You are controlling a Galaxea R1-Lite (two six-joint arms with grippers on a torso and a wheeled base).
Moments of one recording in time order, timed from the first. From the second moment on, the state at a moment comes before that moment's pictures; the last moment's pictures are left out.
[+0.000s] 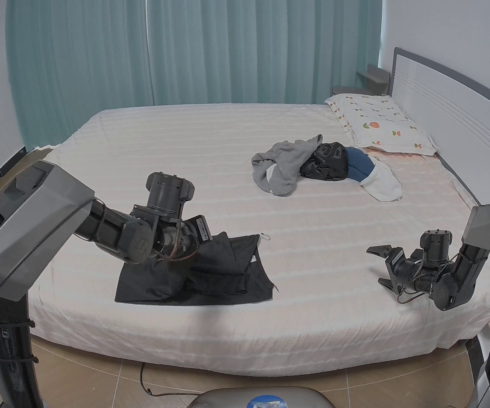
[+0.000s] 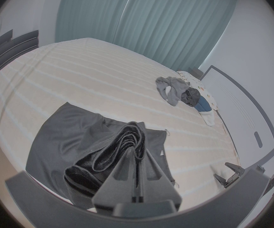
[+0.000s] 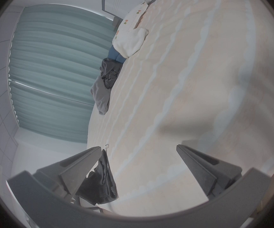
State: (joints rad) left arm -0.42 2.24 -1.33 -0.26 0.15 -0.60; right arm 0.02 2.34 -0.68 -1.16 0.32 1.03
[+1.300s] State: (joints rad) left arm -0.55 2.41 -1.67 -0.05 0.25 -0.77; right arm 0.02 2.34 -0.67 -1.16 0.32 1.03
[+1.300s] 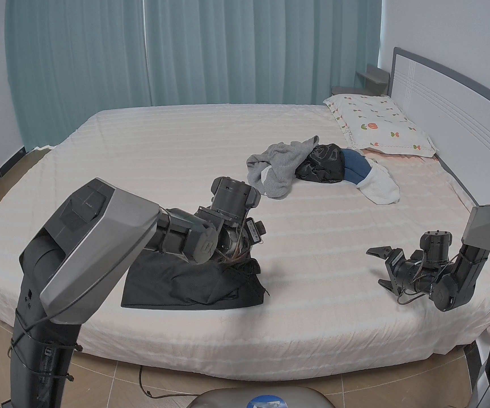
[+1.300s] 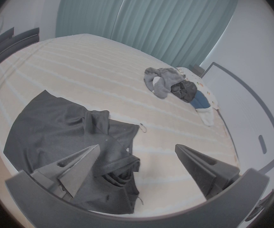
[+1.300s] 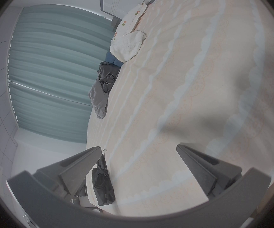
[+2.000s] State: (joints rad) left arm -0.35 2.28 -1.39 -0.12 -0.02 -1.06; right arm 0.02 2.35 -0.67 -1.17 0.31 1.03
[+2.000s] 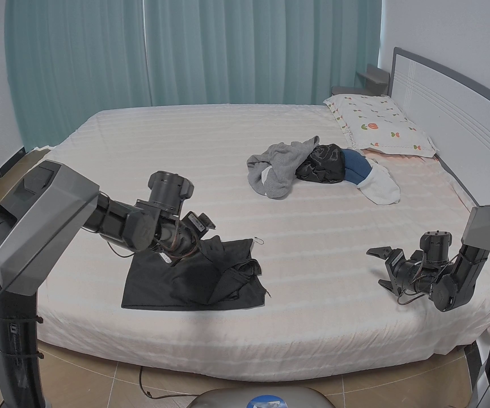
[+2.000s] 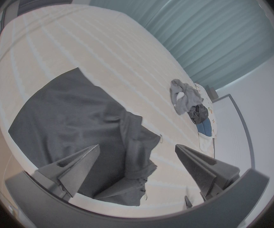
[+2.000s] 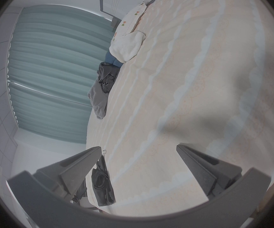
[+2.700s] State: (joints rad) left arm -0.21 2.24 -1.08 -0.44 -0.15 -1.12; right arm 0.24 2.20 -0.66 -0.98 0.01 0.82
